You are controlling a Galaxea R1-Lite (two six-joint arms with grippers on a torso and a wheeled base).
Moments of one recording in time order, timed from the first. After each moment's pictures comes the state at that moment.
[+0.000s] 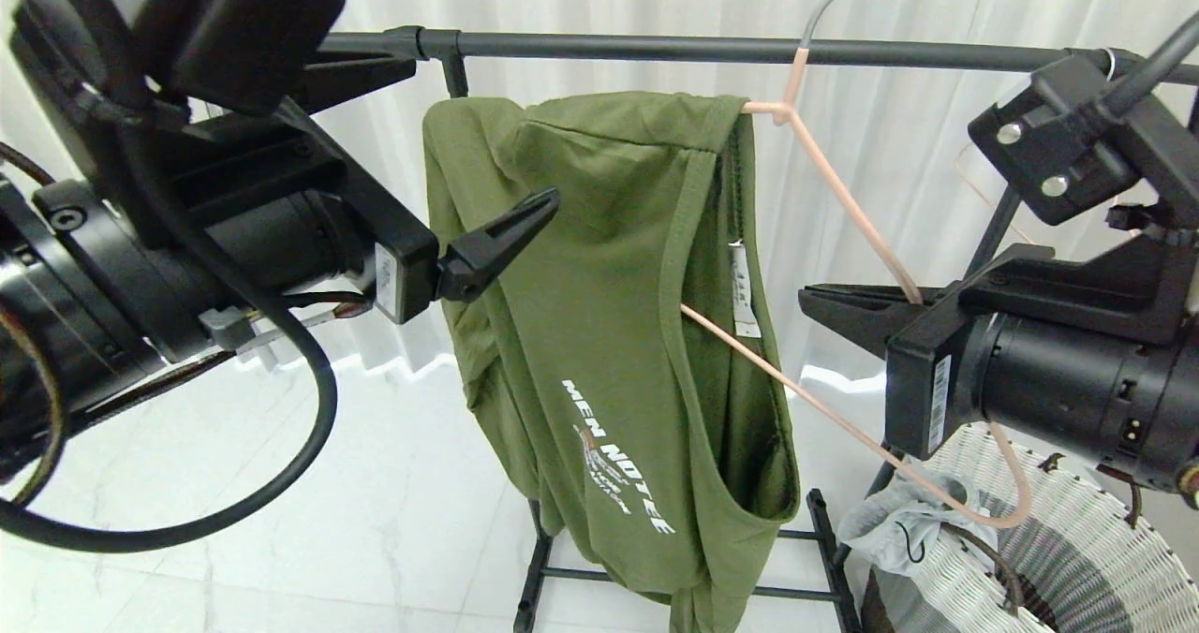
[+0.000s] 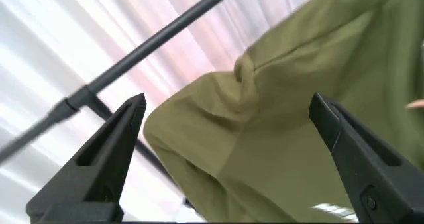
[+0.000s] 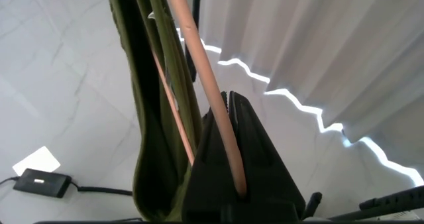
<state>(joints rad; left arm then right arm) -0.70 1.32 -0.93 -0.52 0.09 0.69 1.07 1.37 -1.01 -0.20 -0.37 -0.01</state>
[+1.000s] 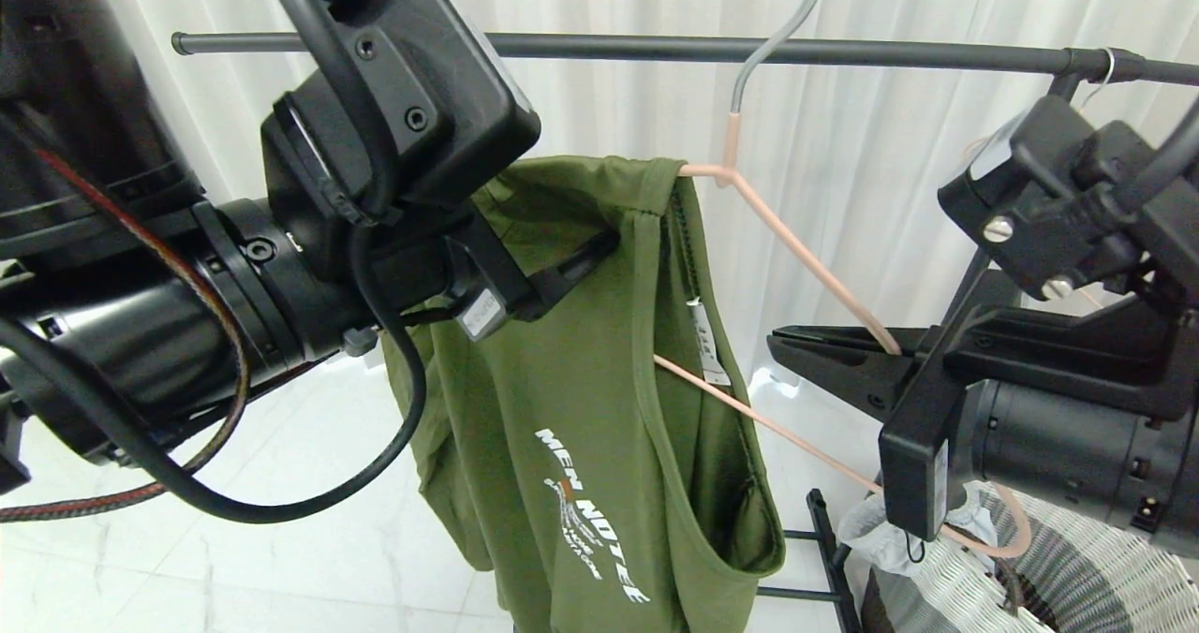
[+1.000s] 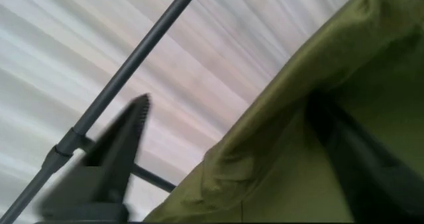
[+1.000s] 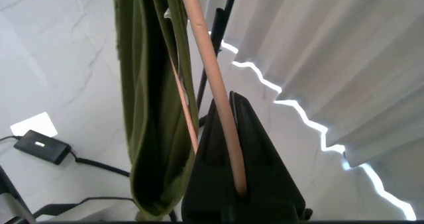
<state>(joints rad) -0.72 1.43 -0.98 -0.52 0.00 0.88 1.13 1.37 -0.98 -0.19 -0.31 -0.12</state>
